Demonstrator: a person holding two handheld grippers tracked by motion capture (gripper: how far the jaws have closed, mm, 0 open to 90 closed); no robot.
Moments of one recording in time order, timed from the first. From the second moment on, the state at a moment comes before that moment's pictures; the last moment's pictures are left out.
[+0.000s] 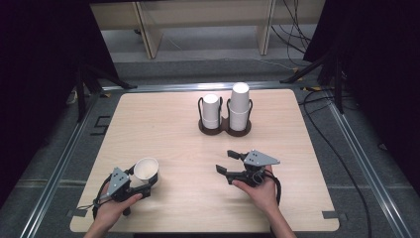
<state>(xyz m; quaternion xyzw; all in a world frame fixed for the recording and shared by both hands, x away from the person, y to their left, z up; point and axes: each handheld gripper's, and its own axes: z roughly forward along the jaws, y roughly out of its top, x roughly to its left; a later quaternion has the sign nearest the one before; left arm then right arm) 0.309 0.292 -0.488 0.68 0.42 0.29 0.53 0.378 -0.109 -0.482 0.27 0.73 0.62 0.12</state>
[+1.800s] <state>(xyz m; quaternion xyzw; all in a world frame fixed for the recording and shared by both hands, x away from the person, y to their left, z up) 0.289 0.315 -0.479 0.64 0.41 0.30 0.58 0.378 -0.112 -0.481 0.28 0.73 0.61 0.12</state>
